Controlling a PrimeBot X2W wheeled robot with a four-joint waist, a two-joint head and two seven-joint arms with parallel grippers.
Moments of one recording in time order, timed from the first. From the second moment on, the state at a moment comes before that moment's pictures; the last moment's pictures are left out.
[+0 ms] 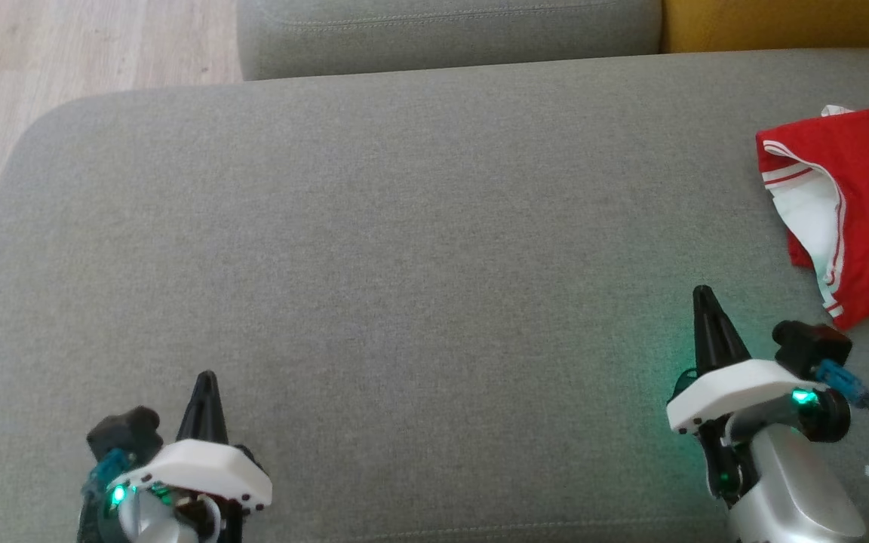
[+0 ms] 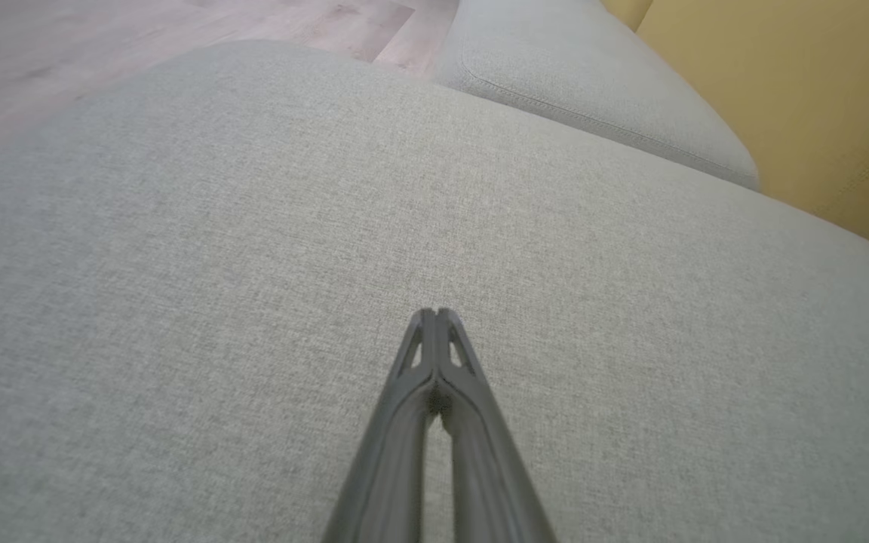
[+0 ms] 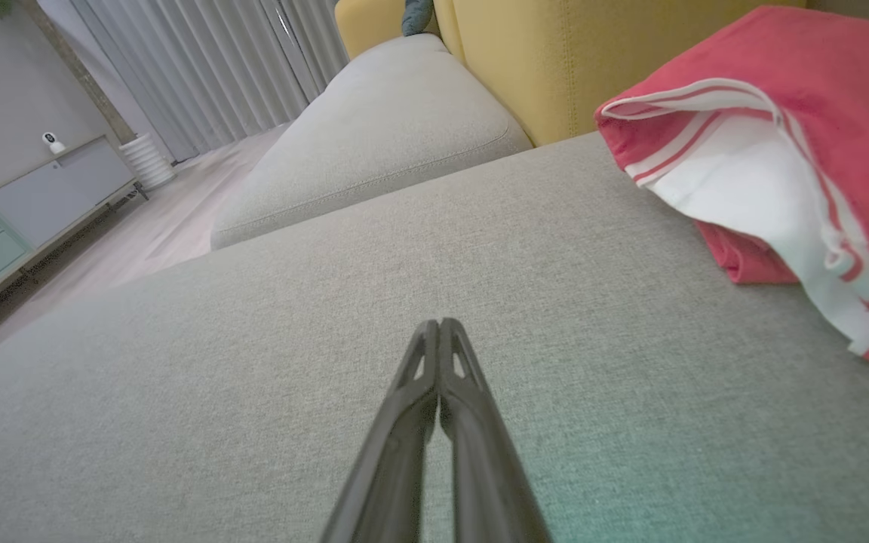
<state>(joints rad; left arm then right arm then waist) -0.05 0.03 -0.11 0.42 -0.37 0.08 -0.21 -0.29 -0.05 0.03 0.67 0.30 0.12 -0.21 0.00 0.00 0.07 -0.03</state>
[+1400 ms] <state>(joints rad) -0.05 0.03 -0.04 0.37 -0.82 0.01 -0.10 -0.23 -0.05 -0.03 0.53 0.78 0.12 -0.09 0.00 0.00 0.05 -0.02</state>
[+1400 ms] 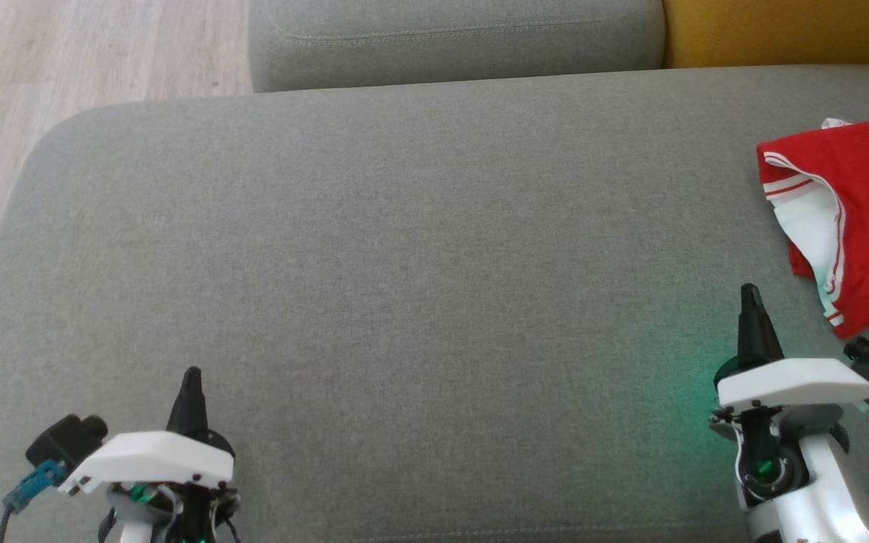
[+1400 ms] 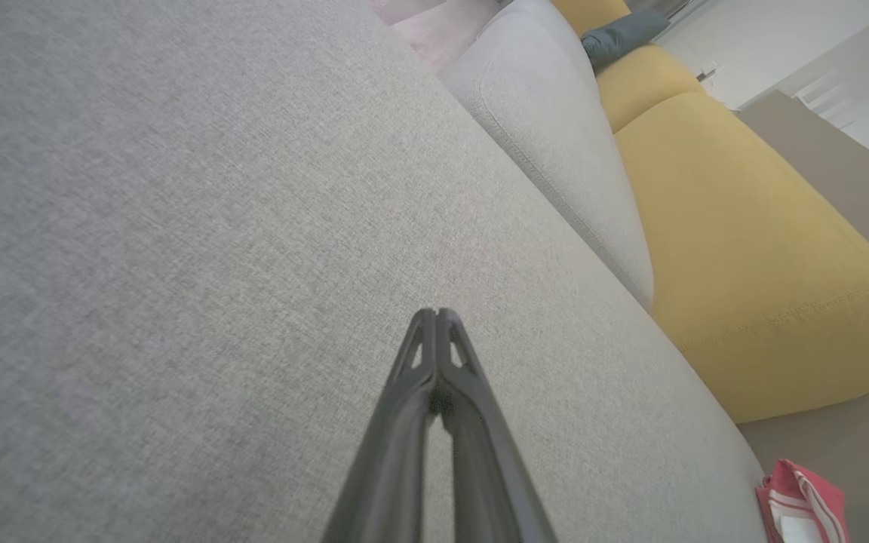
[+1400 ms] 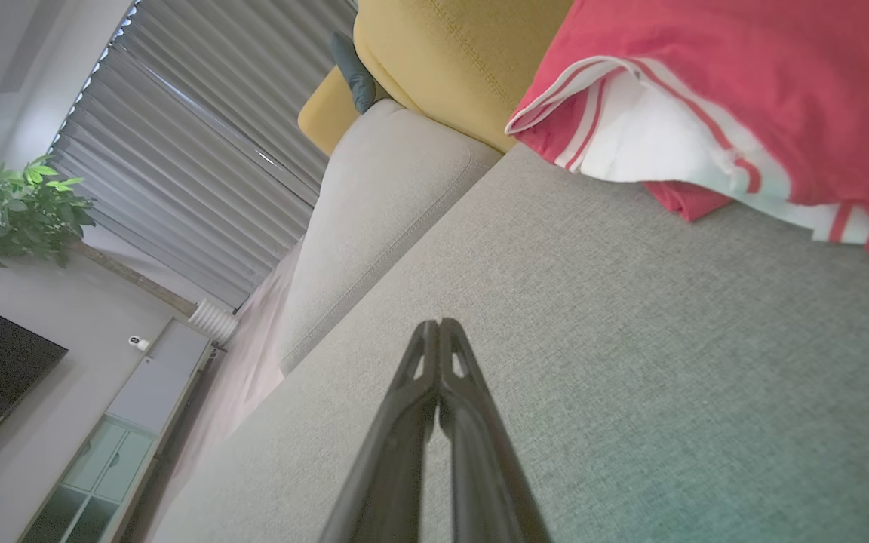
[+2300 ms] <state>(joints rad) -0.05 0.03 0.01 0.34 -1.14 -0.05 -0.01 -0.16 -0.05 -0.07 0.43 1.11 0.12 -0.01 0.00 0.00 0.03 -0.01</state>
